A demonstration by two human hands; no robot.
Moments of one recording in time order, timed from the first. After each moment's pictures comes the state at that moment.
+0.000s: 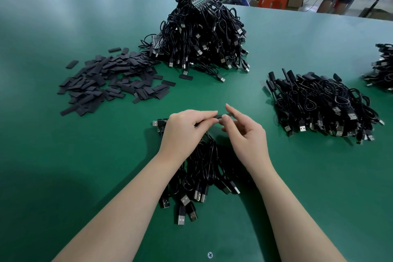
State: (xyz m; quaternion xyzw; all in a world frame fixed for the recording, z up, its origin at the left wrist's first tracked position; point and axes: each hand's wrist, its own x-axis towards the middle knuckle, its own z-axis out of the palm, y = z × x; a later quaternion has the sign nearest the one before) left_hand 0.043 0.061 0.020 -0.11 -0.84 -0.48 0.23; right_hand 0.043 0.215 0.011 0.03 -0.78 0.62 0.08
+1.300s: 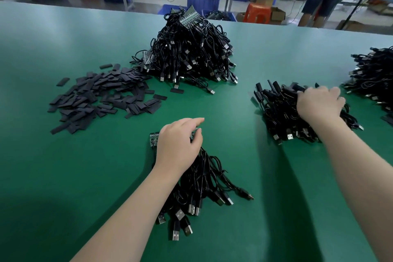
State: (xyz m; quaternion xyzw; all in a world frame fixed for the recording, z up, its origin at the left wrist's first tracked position) left_hand 0.036 0.066 0.015 -0.06 -0.92 -0.33 0.21; right_hand -0.065 0.373 0.083 -0.23 -0.97 -0.02 0.11
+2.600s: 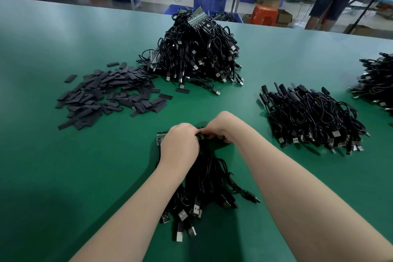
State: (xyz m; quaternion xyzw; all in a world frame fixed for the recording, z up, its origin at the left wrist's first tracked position) left_hand 0.024 0.063 0.009 0.01 -0.97 -0.22 0.08; right_hand -0.047 0.176 0.053 -0.07 -0.93 0.22 -0.29
